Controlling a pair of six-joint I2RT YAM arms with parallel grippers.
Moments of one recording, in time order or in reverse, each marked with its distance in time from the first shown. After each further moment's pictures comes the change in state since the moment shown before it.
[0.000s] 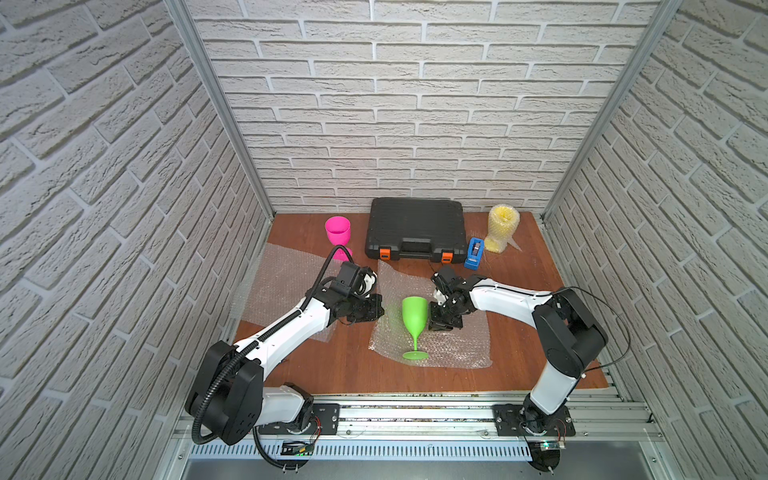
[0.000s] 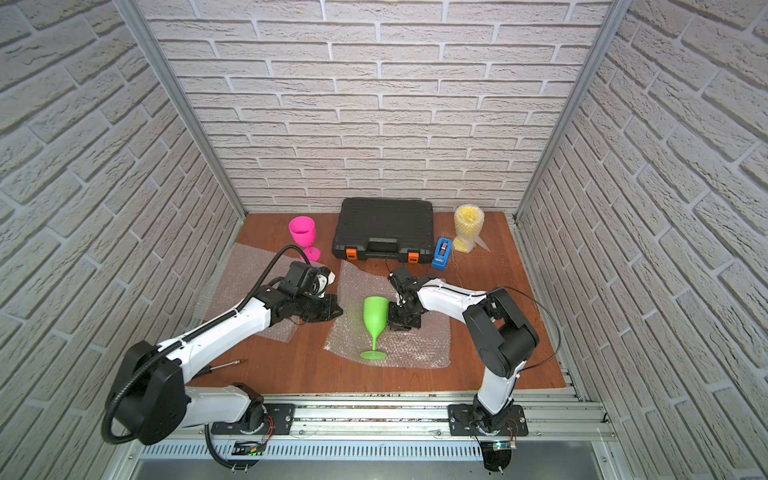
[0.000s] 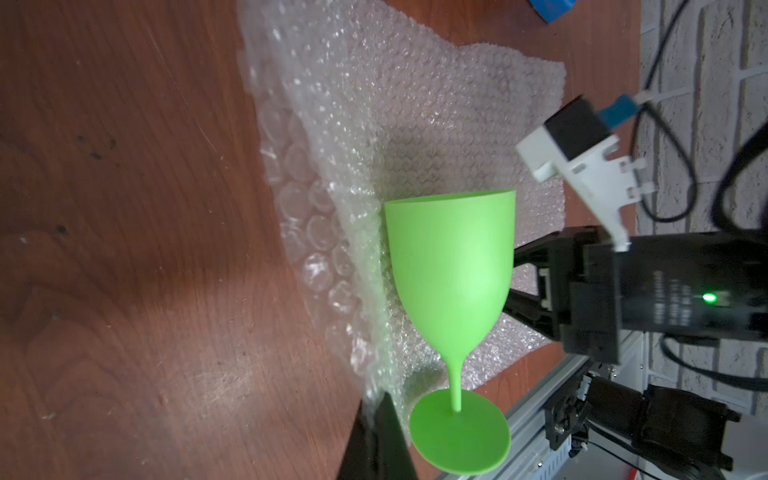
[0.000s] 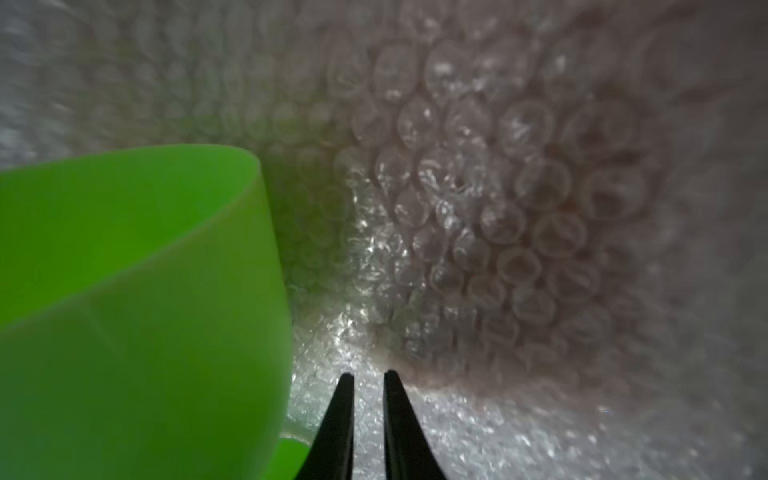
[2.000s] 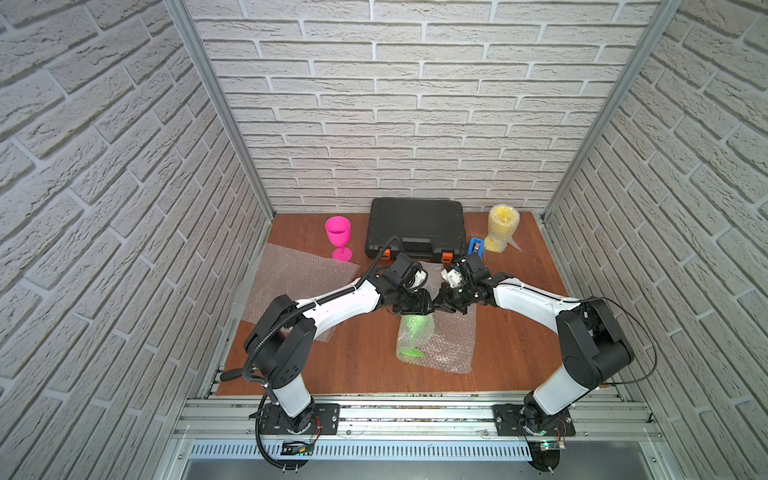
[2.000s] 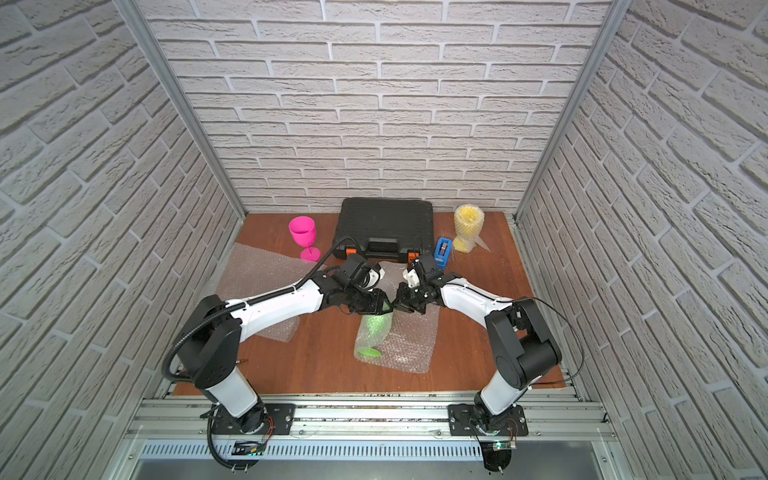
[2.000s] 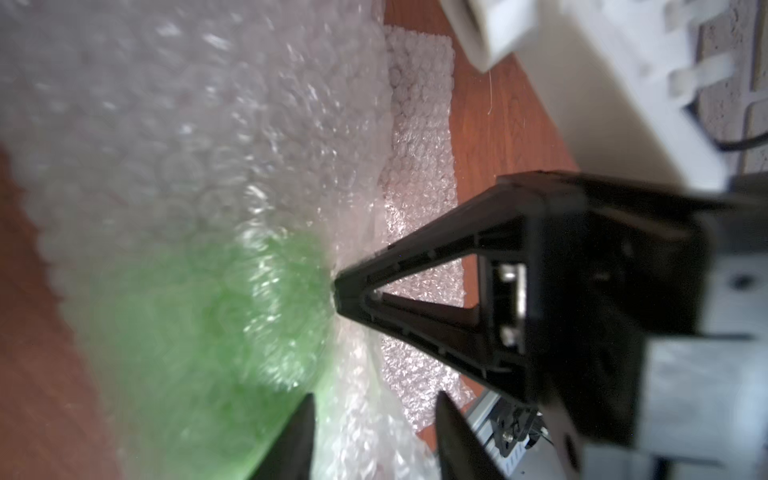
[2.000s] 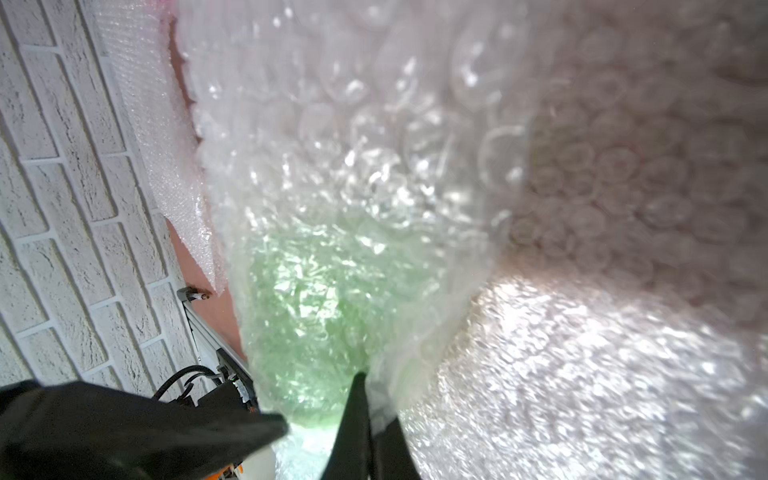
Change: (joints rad) left arm -0.252 0.363 0.341 0.056 -0.028 -0.090; right arm -0.186 -0.142 -0.091 0.233 -0.209 -0.026
